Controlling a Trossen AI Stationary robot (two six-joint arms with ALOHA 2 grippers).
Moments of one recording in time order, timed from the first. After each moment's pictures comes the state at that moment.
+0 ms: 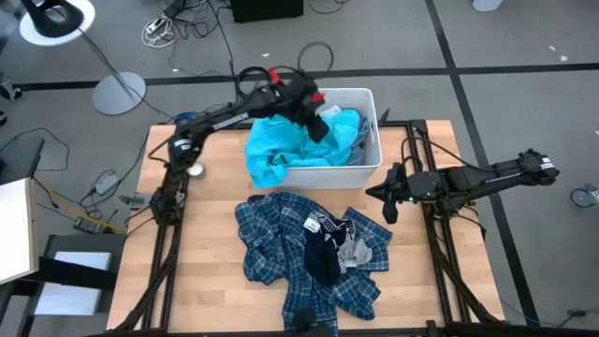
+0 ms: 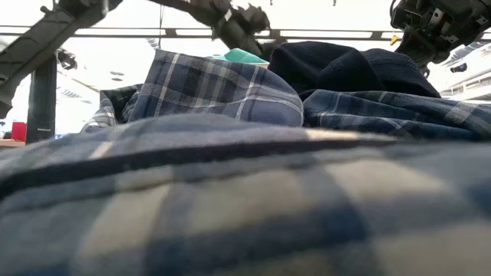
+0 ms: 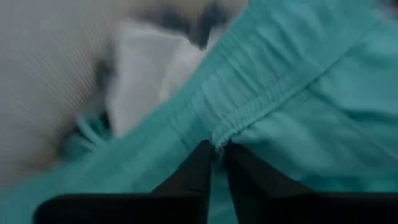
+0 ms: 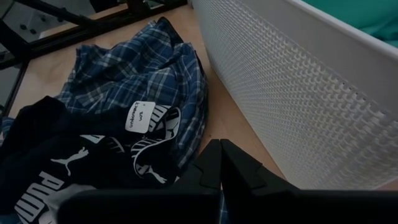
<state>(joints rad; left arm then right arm) 0.50 2.11 2.10 -0.77 0.18 -0.16 0.17 0.64 0.51 -0.40 0.36 0.42</state>
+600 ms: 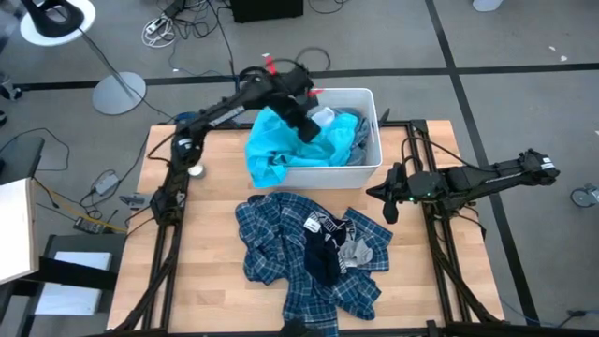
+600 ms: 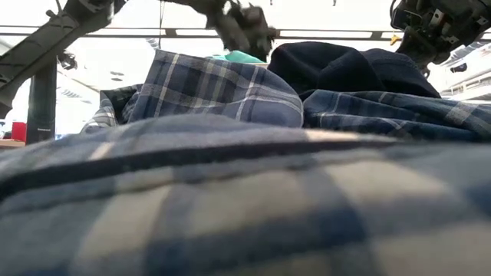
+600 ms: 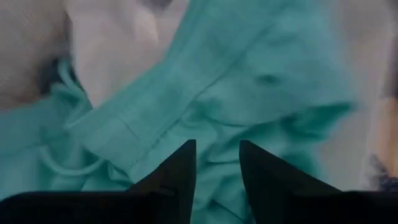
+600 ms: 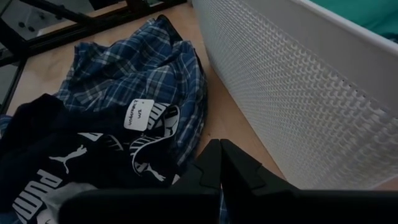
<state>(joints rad) 0.50 2.15 2.33 -1.18 0.30 -0.14 0.17 0.64 0.51 -0.40 0.36 0.42</state>
